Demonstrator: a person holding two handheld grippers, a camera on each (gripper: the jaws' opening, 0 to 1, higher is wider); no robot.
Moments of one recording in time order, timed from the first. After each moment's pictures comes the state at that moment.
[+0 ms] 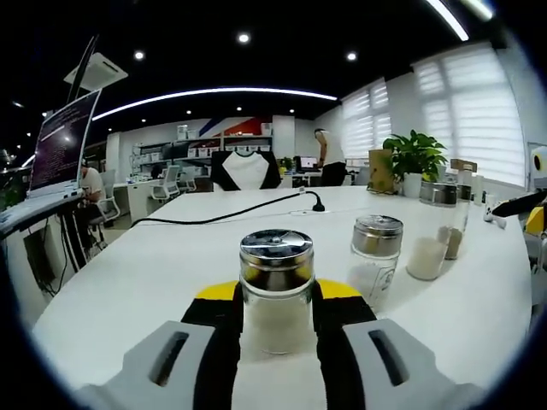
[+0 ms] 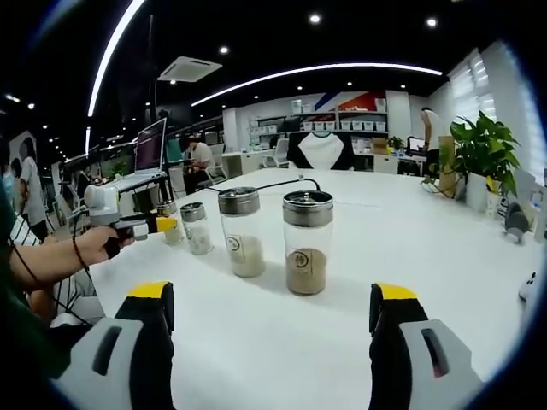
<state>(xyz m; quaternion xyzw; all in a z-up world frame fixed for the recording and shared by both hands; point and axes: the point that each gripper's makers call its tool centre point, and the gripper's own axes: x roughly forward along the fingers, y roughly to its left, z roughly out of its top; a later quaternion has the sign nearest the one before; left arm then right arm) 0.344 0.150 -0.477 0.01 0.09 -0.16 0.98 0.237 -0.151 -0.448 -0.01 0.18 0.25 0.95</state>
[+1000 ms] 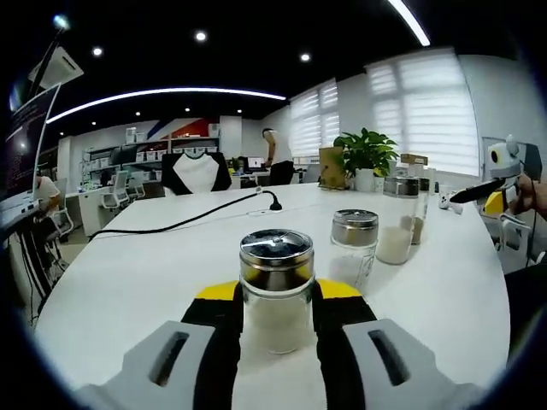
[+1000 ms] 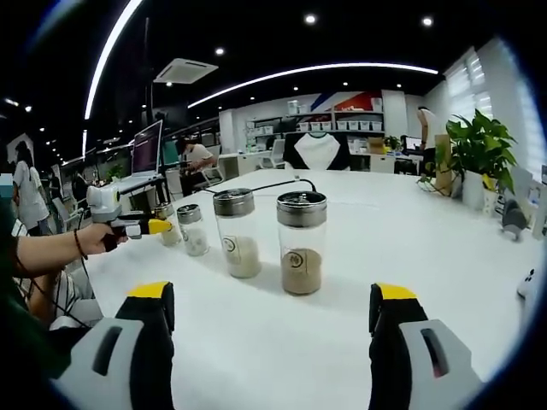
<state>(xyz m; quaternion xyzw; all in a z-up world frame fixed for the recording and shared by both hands) 0.343 0.142 -0.477 0.03 0.08 -0.29 0.95 0.240 -0.157 -0.448 -0.01 0.17 0.24 0.96</state>
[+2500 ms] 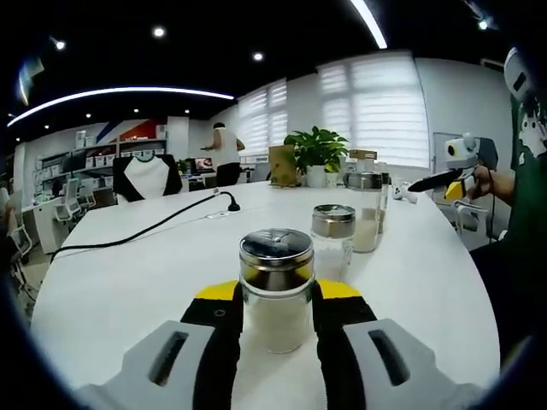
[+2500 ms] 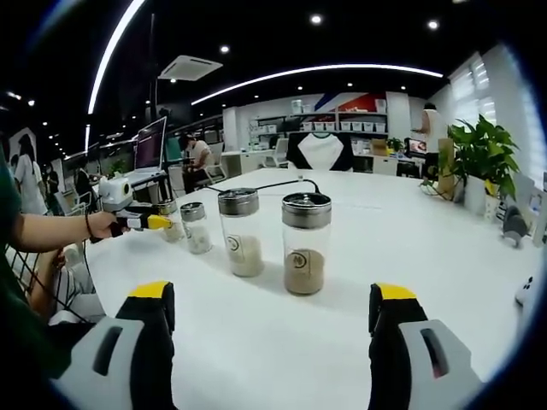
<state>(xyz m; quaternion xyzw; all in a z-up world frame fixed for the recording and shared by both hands) 0.341 0.137 -0.476 0.04 0.09 -0.42 0.90 0.234 -0.152 -0.447 -0.02 0.18 0.25 0.95</state>
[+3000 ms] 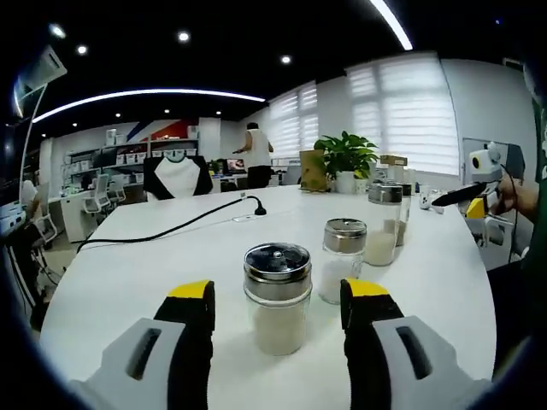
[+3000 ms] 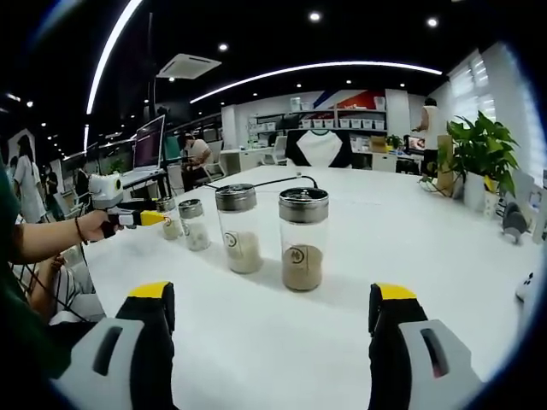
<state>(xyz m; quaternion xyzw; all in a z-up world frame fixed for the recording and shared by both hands) 0.338 0.148 -0.463 0.02 0.08 -0.31 0.95 0.235 -0.156 -0.450 -0.02 0.18 0.24 0.95</state>
